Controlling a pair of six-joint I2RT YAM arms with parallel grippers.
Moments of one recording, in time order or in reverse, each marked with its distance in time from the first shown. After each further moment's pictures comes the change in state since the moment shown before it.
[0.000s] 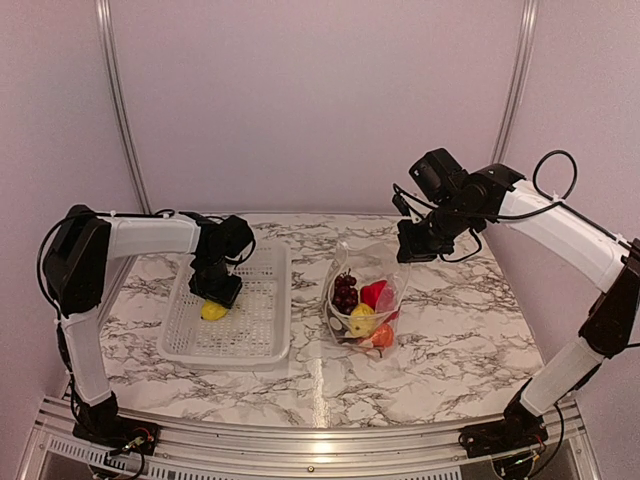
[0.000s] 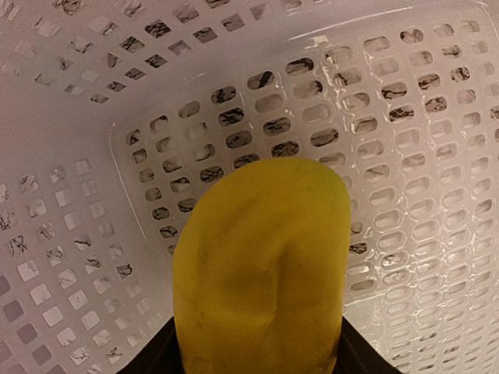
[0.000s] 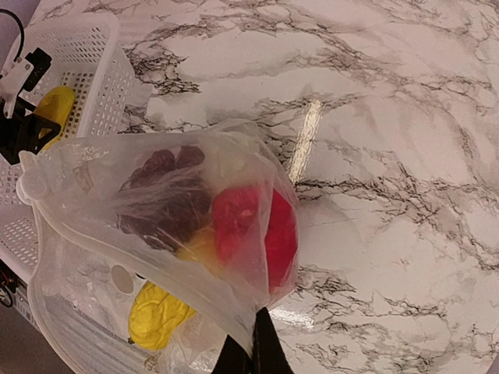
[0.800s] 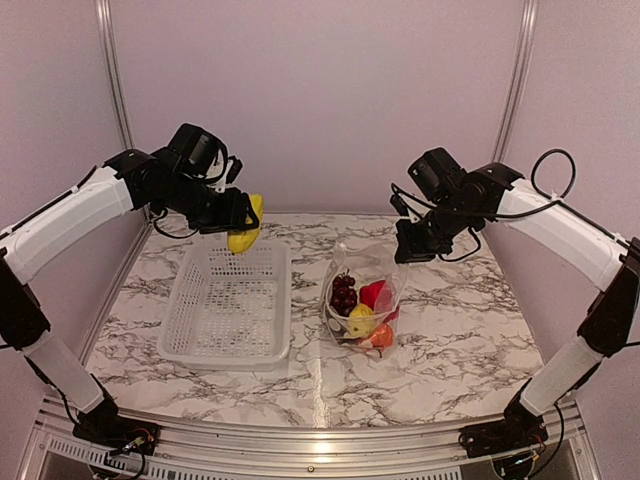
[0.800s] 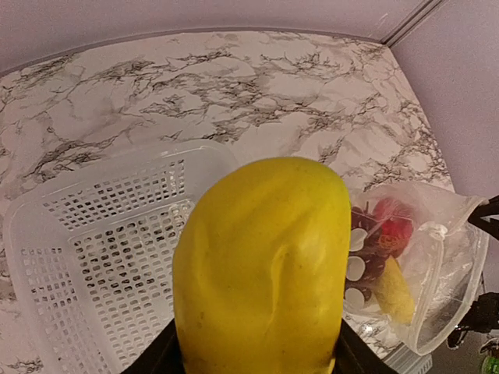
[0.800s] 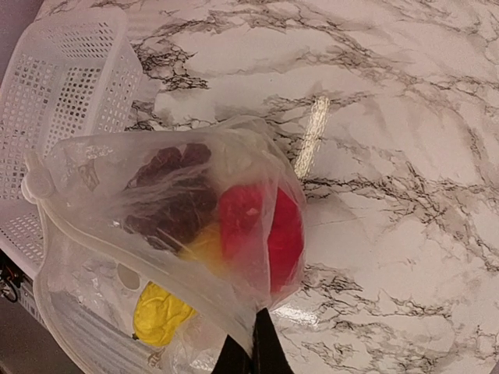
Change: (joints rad) left arm -0.053 -0.340 0.245 0.011 0.286 -0.165; right arm 0.000 0.009 0.009 -0.006 -0.030 -0.005
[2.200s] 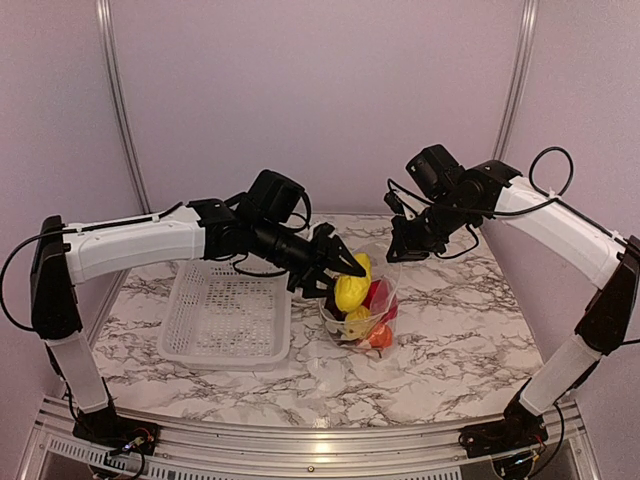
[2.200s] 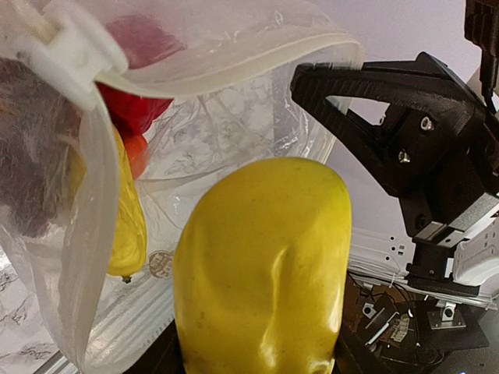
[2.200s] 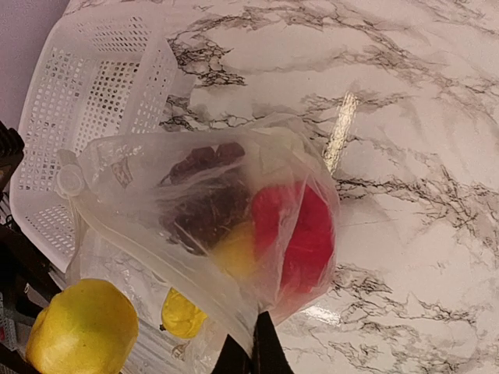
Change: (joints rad) left arm -0.286 0.194 -0.081 0.488 0.604 -0.717; right arm 0.000 0.020 0.031 0.008 -0.102 0.021
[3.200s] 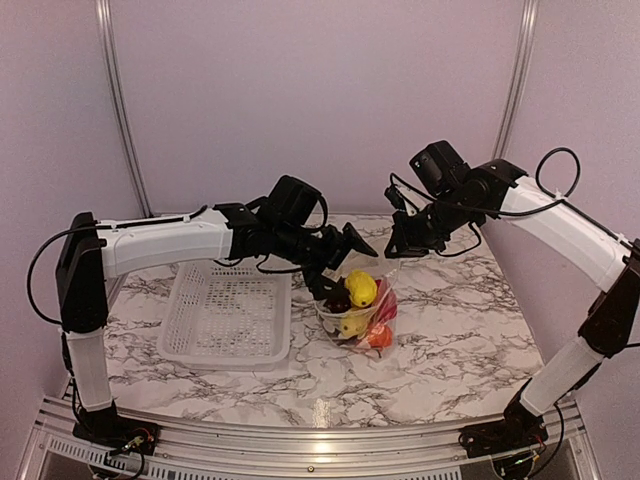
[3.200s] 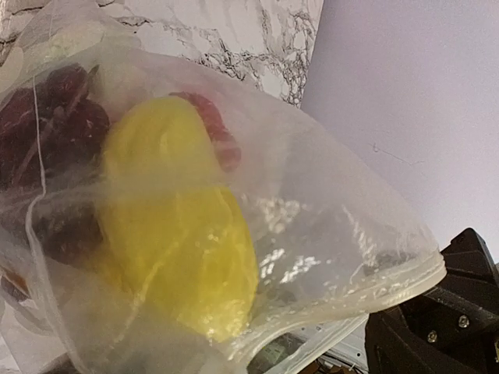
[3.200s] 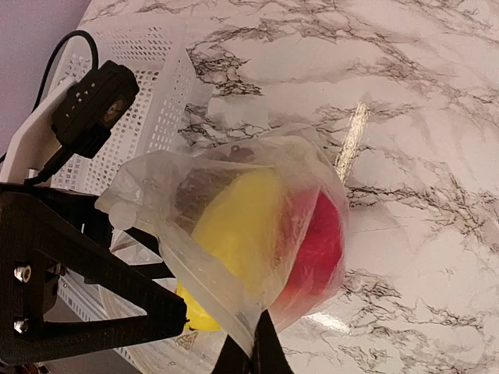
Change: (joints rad) left arm 0.013 0.139 0.072 0.076 -0.164 -0.266; right arm 0.003 -0.024 -0.001 0.024 -0.024 0.013
